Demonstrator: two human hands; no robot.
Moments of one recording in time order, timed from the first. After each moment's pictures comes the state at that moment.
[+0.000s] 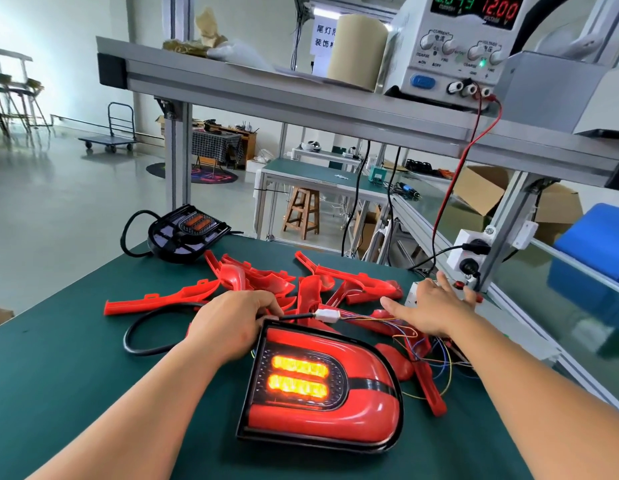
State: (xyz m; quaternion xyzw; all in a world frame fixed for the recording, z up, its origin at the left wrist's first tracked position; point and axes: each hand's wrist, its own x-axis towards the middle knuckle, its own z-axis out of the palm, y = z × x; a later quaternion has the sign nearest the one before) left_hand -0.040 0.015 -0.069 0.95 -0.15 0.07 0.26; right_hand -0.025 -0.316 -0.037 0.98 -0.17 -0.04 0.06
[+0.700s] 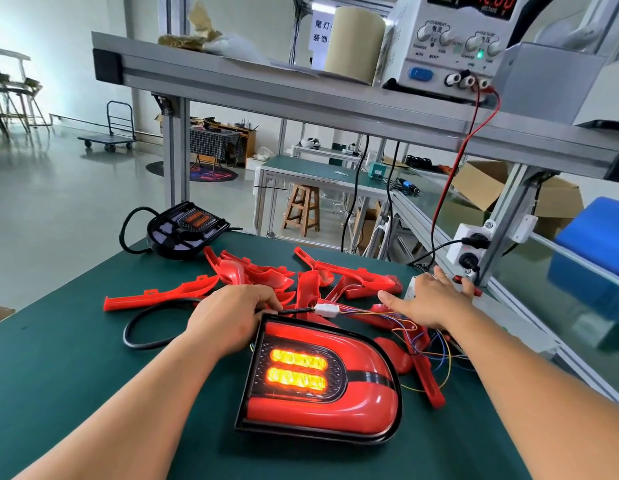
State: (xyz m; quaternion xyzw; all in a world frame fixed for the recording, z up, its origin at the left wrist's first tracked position) left_hand -0.040 0.015 -0.068 0.95 -0.16 0.07 0.25; right_hand -0.026 -0.312 -0.034 0.98 -0.17 -0.04 0.09
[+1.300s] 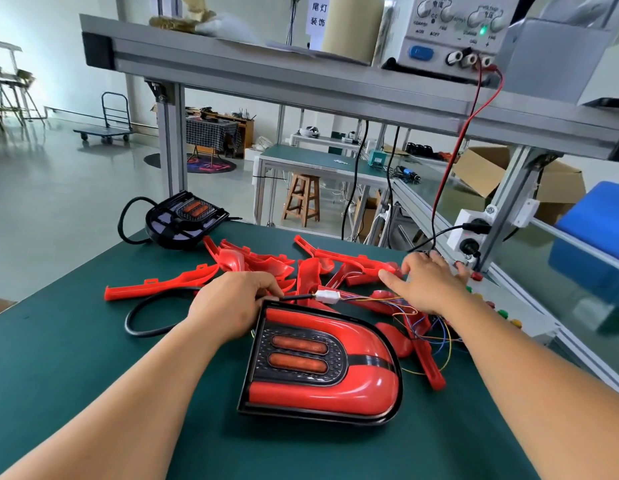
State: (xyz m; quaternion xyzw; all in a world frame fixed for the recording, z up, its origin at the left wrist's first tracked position) left_hand -0.037 0.014 -0.070 0.95 -0.16 0.09 0.26; right_hand -0.028 -0.306 -0.041 0.99 -0.11 0.05 0.01
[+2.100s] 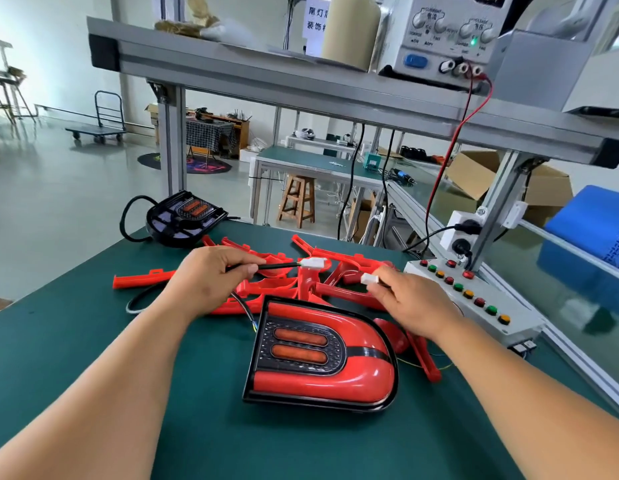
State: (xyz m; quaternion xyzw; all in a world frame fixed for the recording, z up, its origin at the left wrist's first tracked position) left_hand -0.032 0.047 -0.056 0.87 -0.22 0.16 0.41; right_hand -0.070 -0.279 -0.048 0.98 0.11 0.17 -0.01
